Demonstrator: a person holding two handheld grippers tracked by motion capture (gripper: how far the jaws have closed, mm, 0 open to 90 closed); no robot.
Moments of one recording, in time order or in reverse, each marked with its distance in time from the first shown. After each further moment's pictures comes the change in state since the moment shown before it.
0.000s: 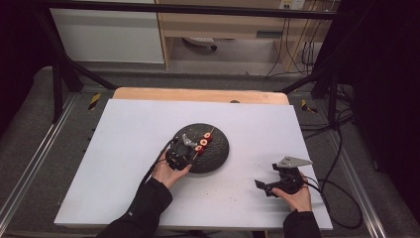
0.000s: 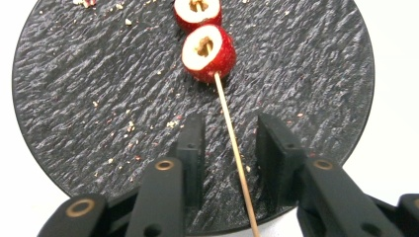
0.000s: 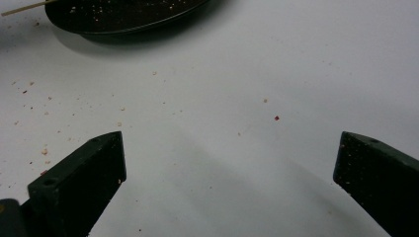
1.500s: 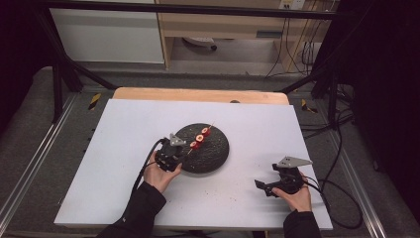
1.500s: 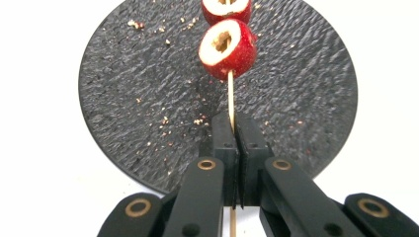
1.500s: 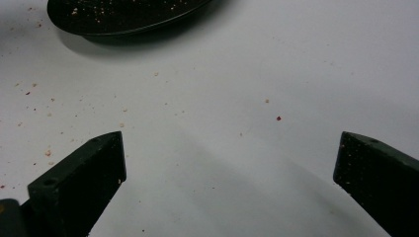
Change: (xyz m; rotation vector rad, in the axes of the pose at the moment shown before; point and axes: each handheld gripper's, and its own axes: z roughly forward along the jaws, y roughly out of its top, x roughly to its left) left arm 0.011 -0.019 -0.035 -0.152 0.006 -0.076; right arm 0.001 0.001 0.000 0.000 0.003 0.008
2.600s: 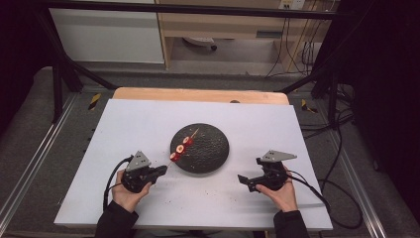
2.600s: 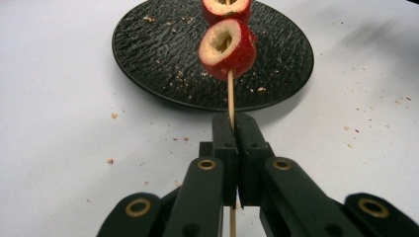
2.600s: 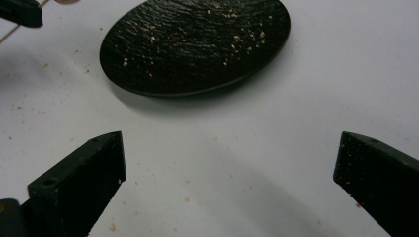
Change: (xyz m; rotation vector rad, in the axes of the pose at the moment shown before) left arm 0.031 -0.075 -0.053 -0.191 -0.116 0.035; right arm 0.042 0.041 0.019 -0.049 0.046 -0.015
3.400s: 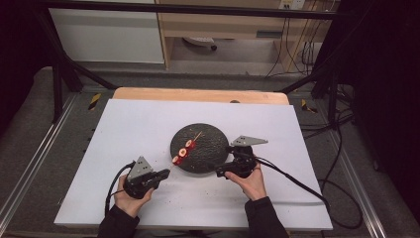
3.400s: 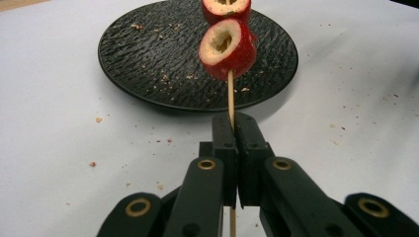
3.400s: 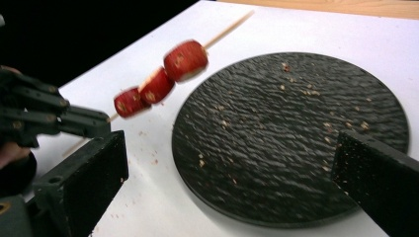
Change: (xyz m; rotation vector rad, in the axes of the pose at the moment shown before) left arm -0.015 -0.006 0.001 -0.037 0.003 0.037; right arm 0.050 0.063 0.049 -0.096 0.129 0.084
